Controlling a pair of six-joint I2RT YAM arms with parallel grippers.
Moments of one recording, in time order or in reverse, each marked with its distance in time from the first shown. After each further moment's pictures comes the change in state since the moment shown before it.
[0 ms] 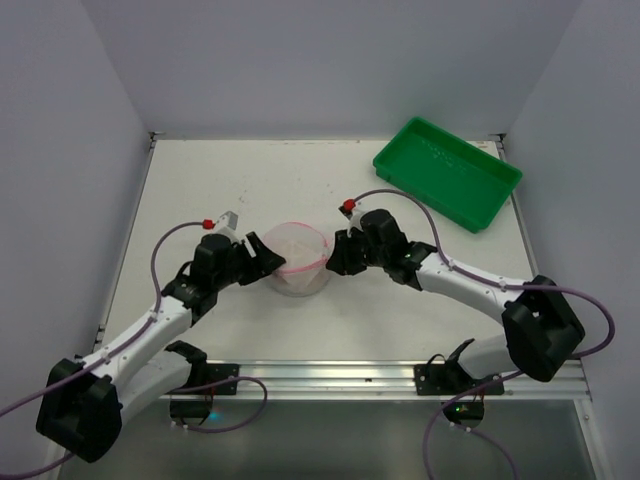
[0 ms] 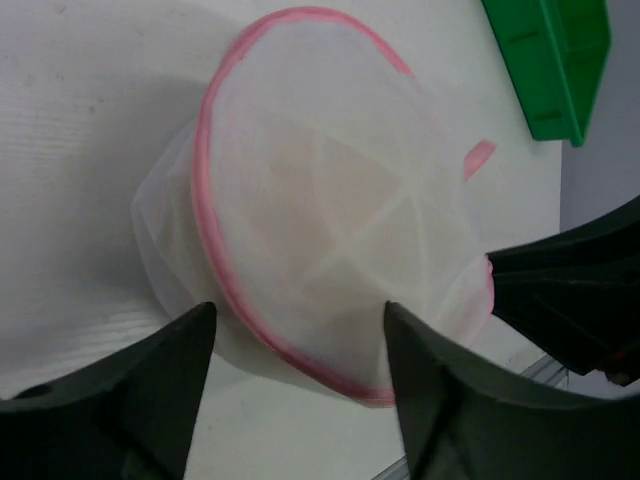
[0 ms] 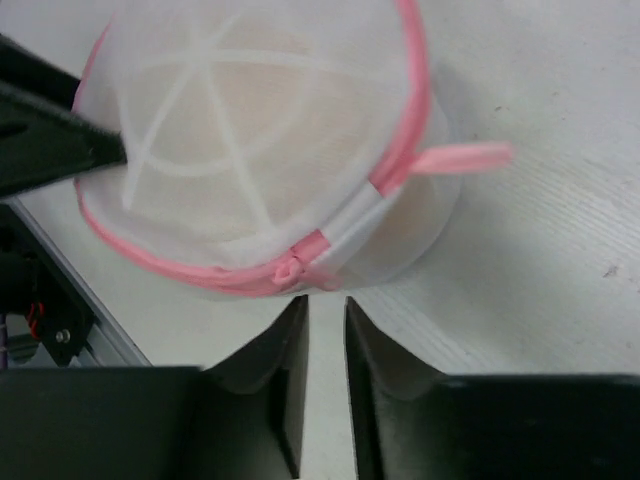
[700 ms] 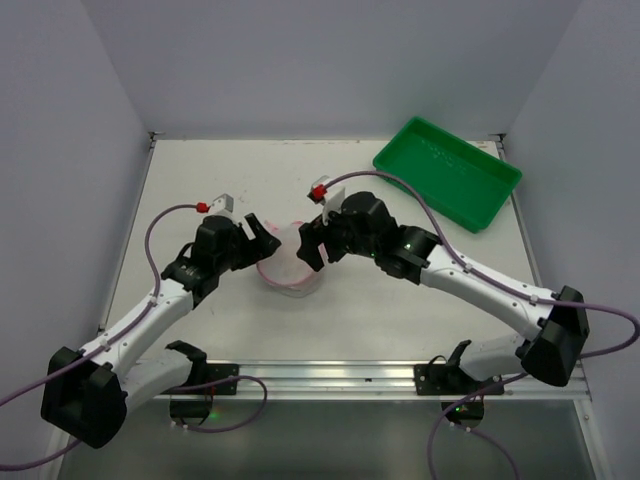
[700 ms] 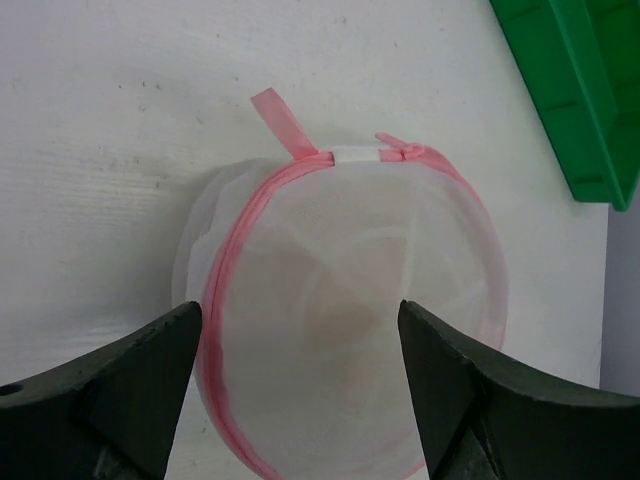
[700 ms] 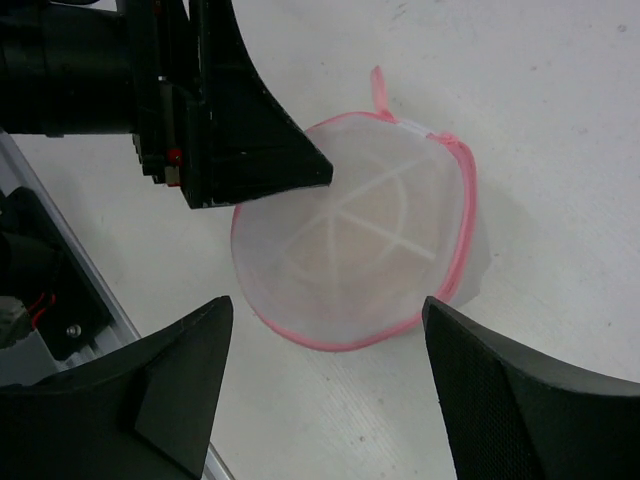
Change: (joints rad) left arm 0.010 0.035 0.151 -0.140 -0.156 0.042; right arm 0.172 -0.070 0.360 -0.286 0.184 -0.244
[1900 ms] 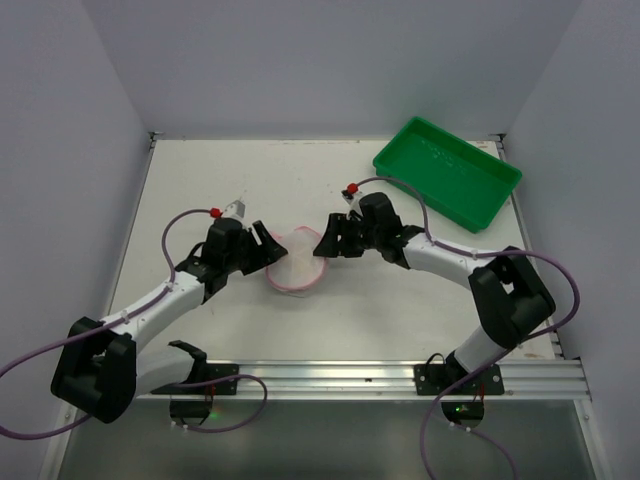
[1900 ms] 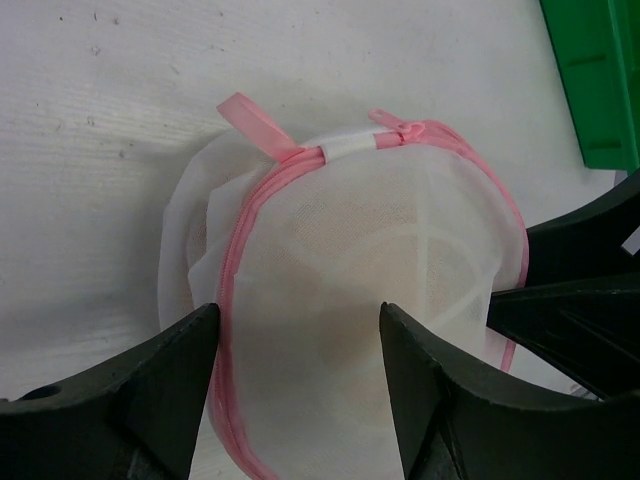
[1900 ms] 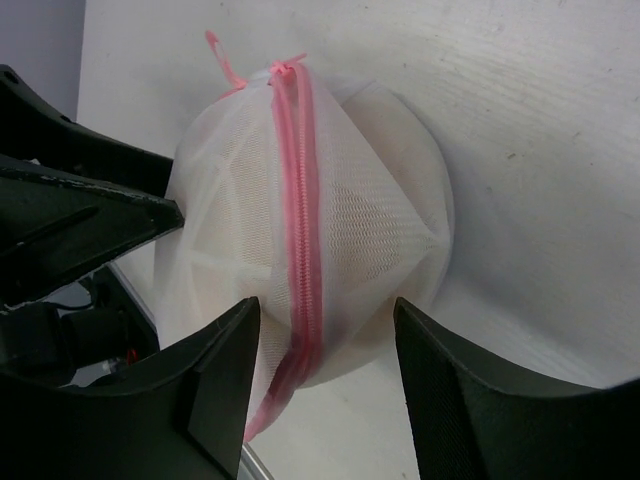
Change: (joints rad) left arm 0.001 0.153 -0.056 0.140 0.109 -0.031; right arm -0.292 0.278 -0.245 0.355 -0.347 0.414
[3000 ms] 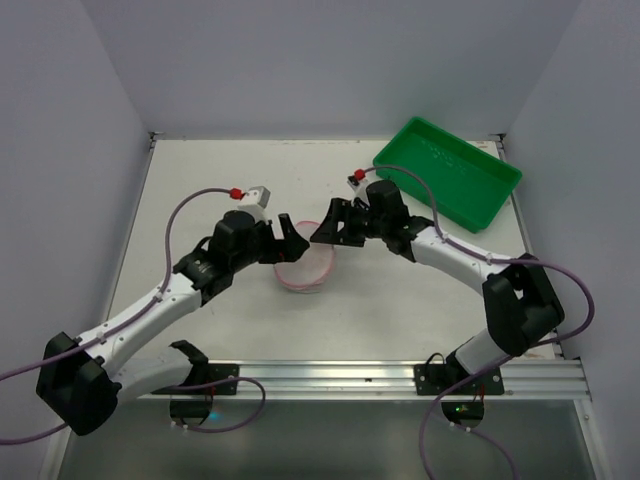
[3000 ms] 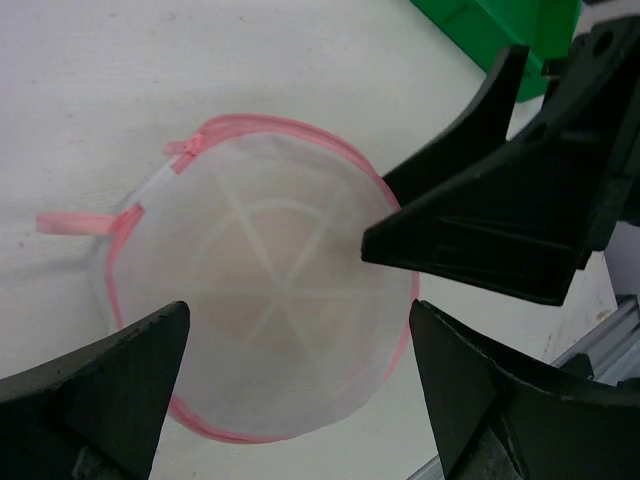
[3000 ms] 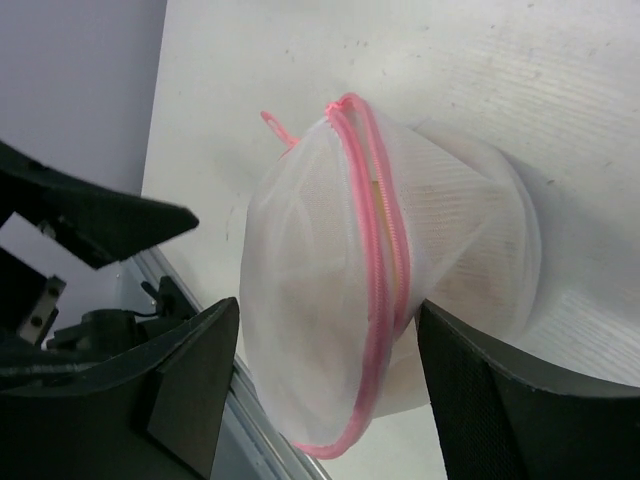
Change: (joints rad) left arm -0.146 -0.106 0.144 -0.089 -0.056 0.189; right arm -0.019 -0.035 0.071 -0.035 -0.068 0.079
